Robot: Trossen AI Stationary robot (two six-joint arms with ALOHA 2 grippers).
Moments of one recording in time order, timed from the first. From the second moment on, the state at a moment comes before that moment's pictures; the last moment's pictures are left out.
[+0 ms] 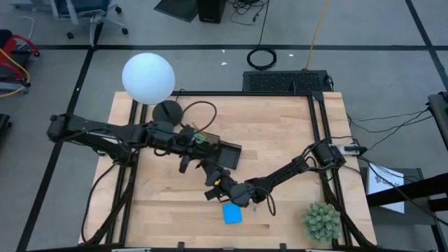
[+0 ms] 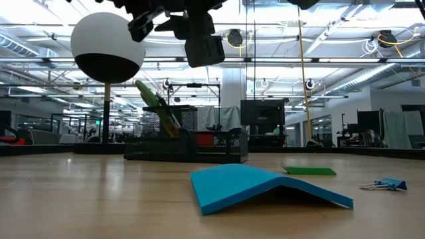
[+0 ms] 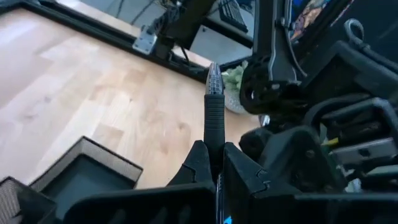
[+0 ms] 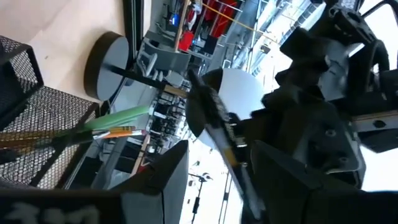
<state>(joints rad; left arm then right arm) -0.07 1.13 0.81 0.01 0.12 -0.45 0.42 2.16 1.41 0.83 1.15 -1.97</state>
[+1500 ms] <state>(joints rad) 0.02 1.12 0.81 0.07 0.13 -0.20 0.41 2.15 1.41 0.91 1.15 -1.87</state>
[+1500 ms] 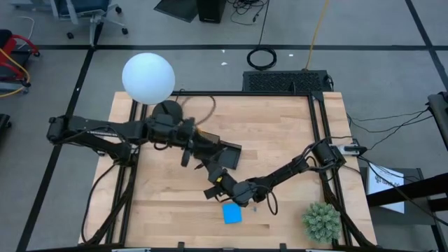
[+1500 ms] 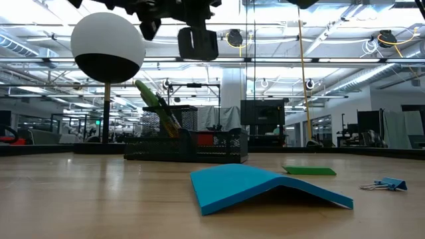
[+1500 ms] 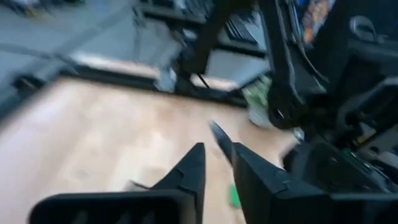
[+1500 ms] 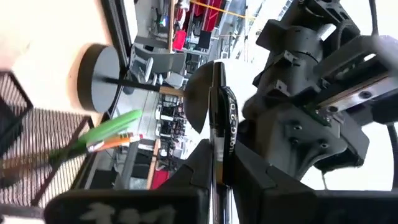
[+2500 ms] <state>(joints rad) -0.12 0.71 0.75 -0.05 0.02 0.16 0.20 1.62 0.91 0.90 0.29 -0.45</state>
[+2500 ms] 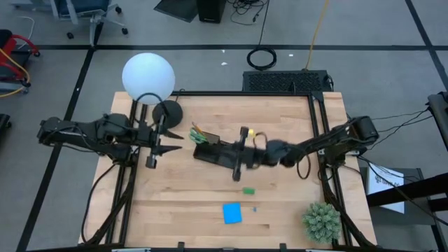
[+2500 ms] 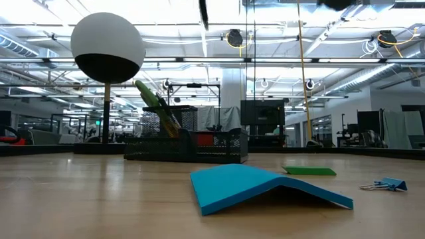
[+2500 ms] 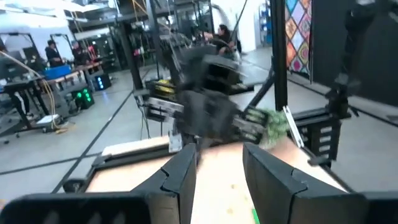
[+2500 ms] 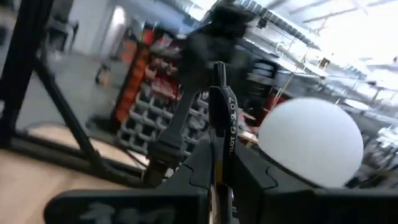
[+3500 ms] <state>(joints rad) -0.14 0.71 0.66 0.01 -0.06 0.18 -0.12 1.82 0.80 1.27 -0.11 -0.04</state>
